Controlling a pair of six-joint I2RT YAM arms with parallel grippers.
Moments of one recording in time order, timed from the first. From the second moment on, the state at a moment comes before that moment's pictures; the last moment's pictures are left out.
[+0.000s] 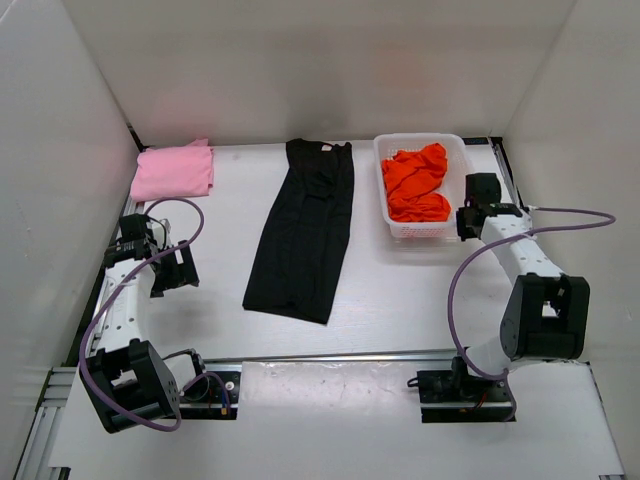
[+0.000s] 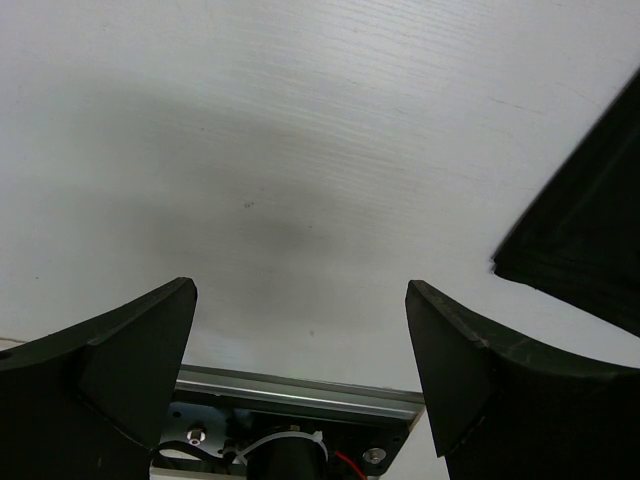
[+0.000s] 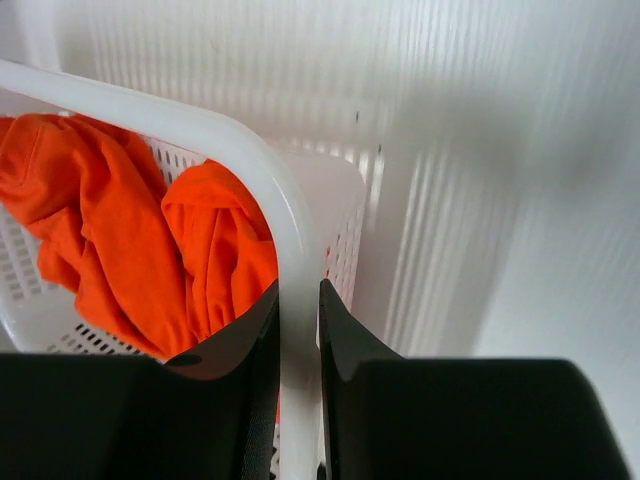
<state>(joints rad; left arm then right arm) 0.30 1.14 0.86 -0.90 0.08 0.00 0.04 1.47 1.05 -0.58 0.37 1.49</state>
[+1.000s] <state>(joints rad) 0.25 1.16 0.86 -0.92 0.10 0.00 -0.07 1.50 1.16 -0.56 0.37 1.02</state>
